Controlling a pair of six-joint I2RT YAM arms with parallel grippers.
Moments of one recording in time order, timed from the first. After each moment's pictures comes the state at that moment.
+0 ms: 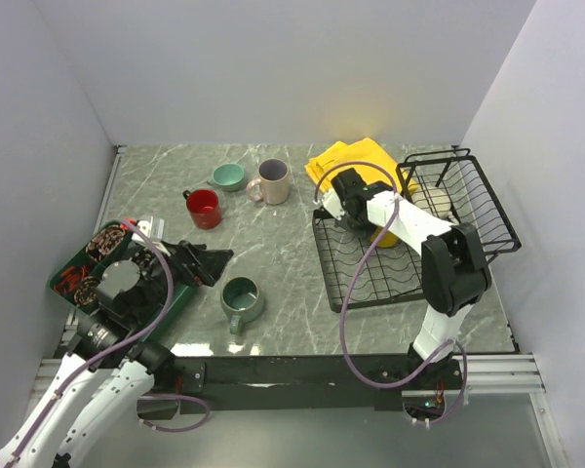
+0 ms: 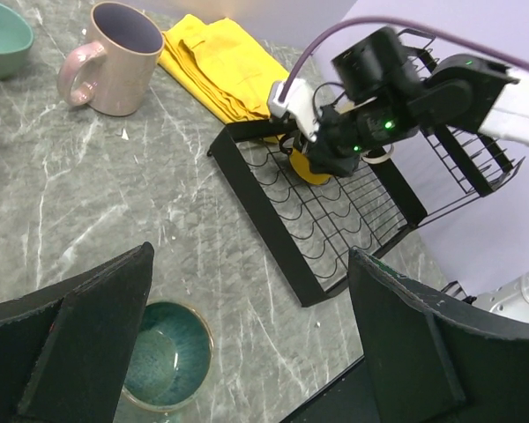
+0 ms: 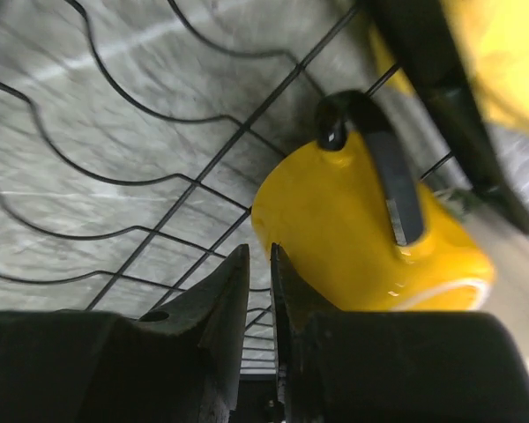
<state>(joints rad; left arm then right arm) -0.52 0.40 0.65 -0.32 0.06 -0.58 0.44 1.78 1.34 -0.82 0.26 -0.58</state>
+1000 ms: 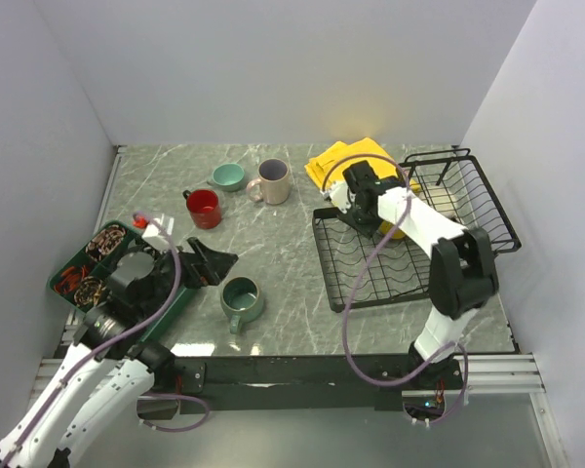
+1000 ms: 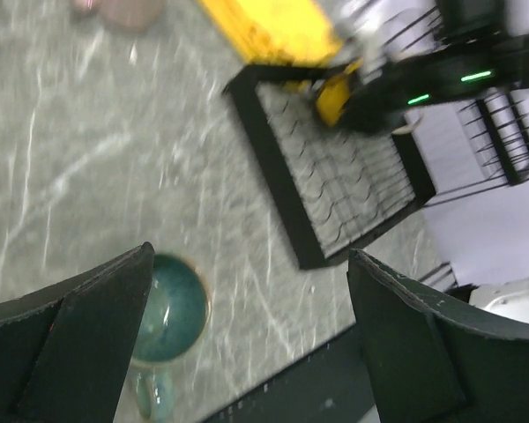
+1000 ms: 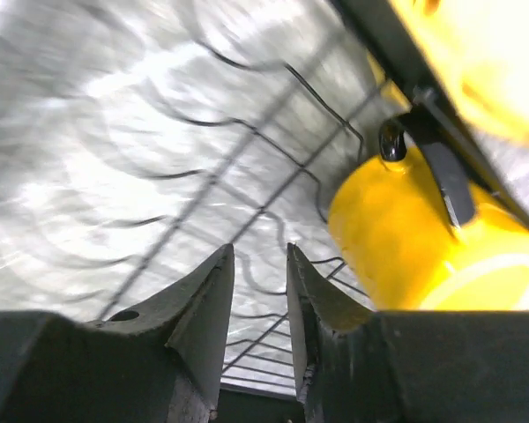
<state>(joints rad) -0.52 0.45 0.65 -0.40 0.06 -0.68 0.38 1.76 1.34 -0.83 0.15 -0.56</state>
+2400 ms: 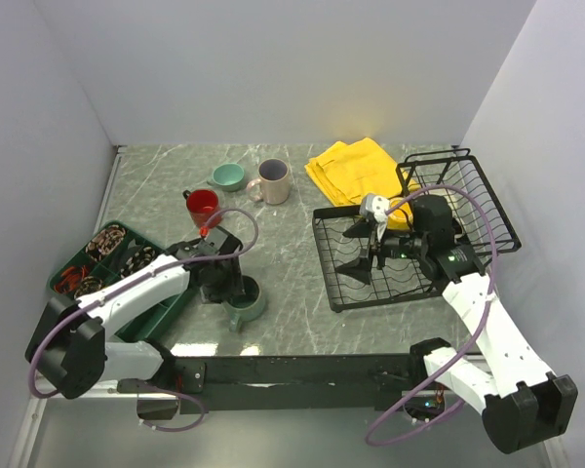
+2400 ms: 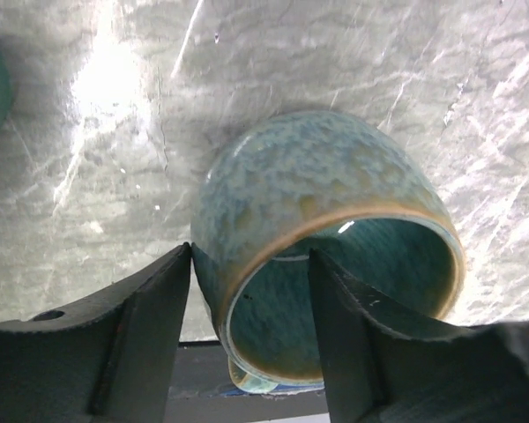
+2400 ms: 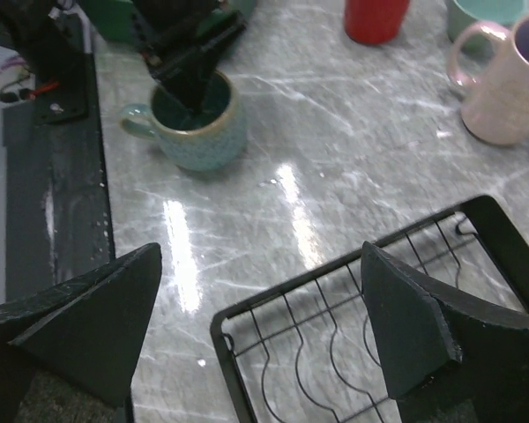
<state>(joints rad) -0.63 1.25 0.79 -0.76 -0.06 -0.83 0.26 0.94 0.87 -0.45 -0.96 -0.42</state>
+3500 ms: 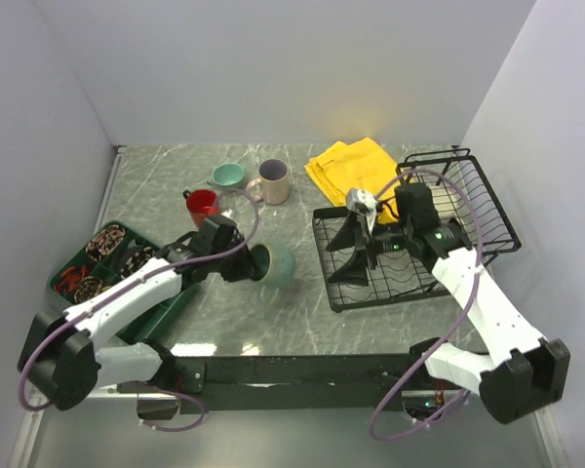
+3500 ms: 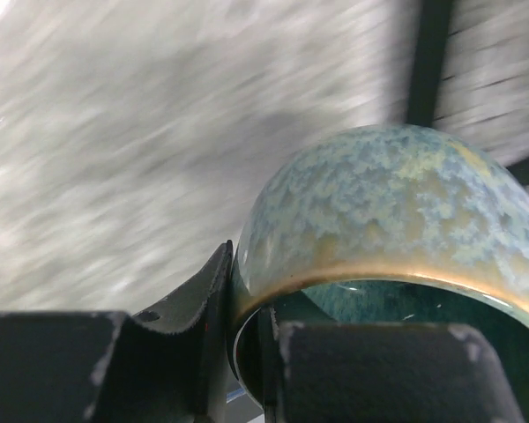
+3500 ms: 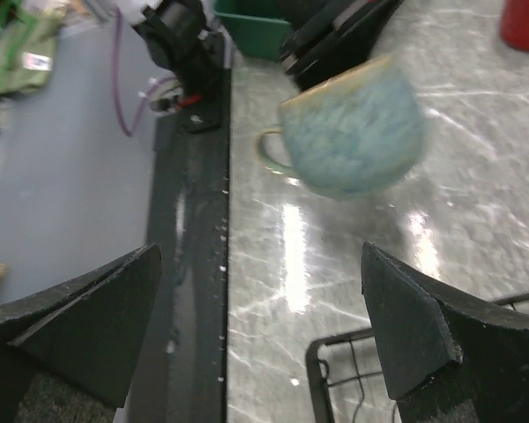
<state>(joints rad) -0.62 1.21 0.80 -0.50 0.13 -0.84 0.31 1.07 0.95 -0.58 -1.19 -0.38</state>
